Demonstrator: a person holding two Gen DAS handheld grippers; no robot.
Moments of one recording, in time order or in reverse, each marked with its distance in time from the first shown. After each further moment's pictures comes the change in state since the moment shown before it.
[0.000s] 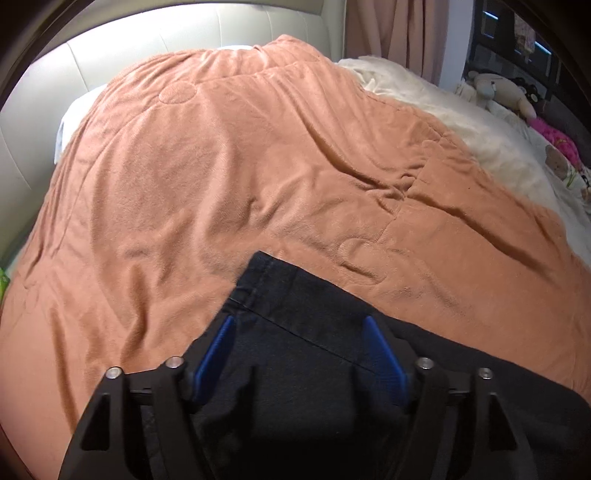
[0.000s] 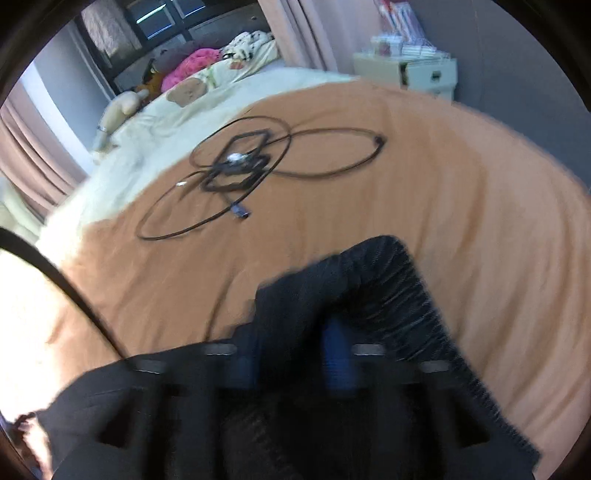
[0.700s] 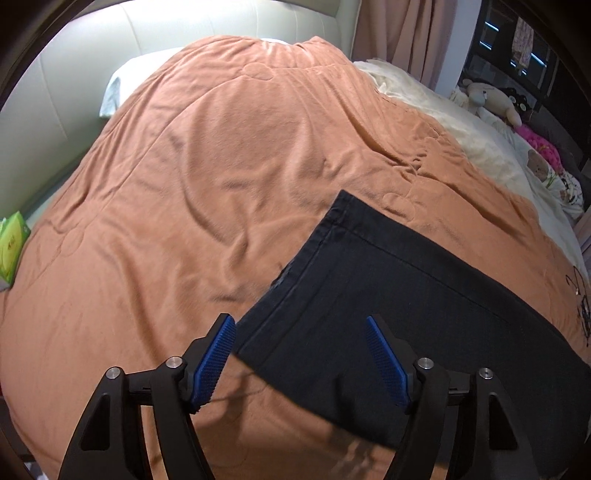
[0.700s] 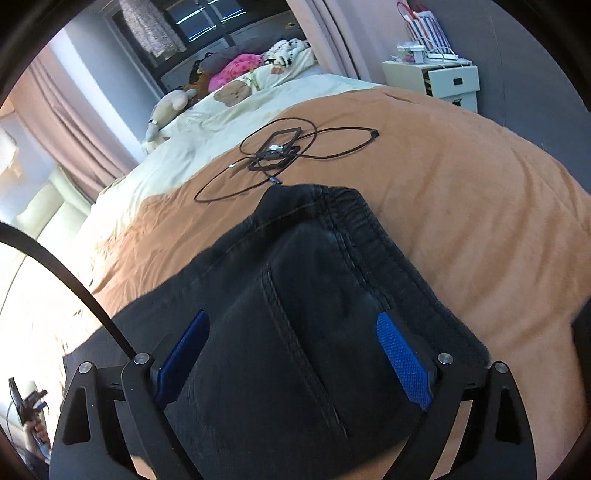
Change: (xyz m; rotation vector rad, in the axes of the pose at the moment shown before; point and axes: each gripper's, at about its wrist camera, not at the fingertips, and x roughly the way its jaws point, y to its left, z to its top) left arm -0.082 0.114 -0.074 -0.055 0.042 -0.090; right arm -0.123 -0.052 -0.061 -0.089 -0.011 0.128
